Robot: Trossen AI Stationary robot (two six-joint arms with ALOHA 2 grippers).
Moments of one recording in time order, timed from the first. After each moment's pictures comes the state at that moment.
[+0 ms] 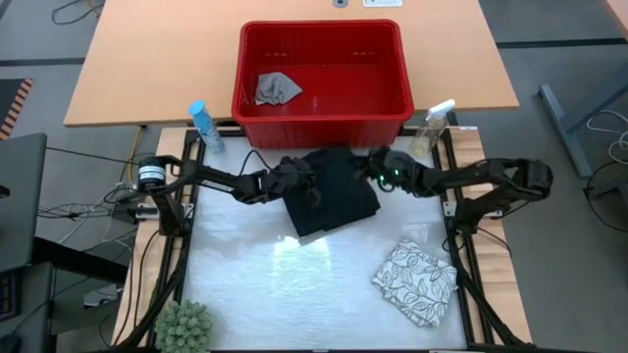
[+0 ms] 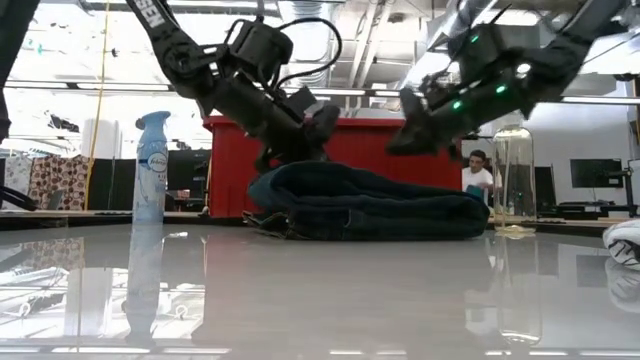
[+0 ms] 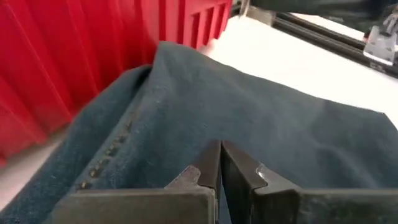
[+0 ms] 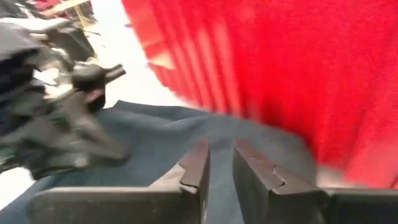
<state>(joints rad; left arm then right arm) 0.21 1.78 0.86 0.51 -0.36 -0.30 -0.37 1.38 0.50 0.62 0.25 0.34</state>
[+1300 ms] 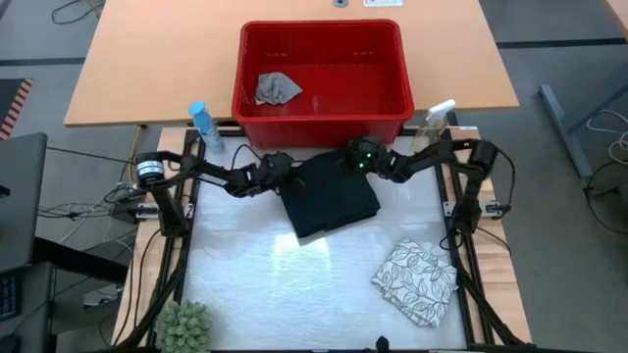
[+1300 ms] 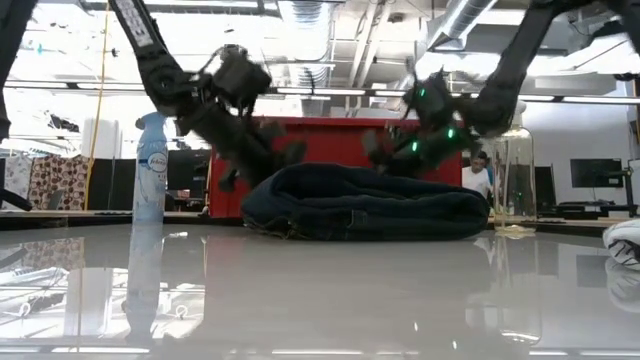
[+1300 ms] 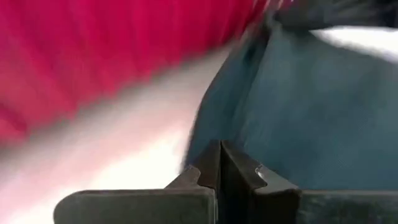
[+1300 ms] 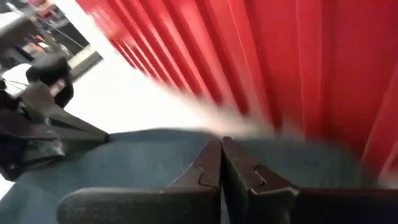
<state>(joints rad) 0.34 1.76 0.71 0.51 -0.36 -0.37 -0.52 1.79 0.71 0.73 0.06 0.46</state>
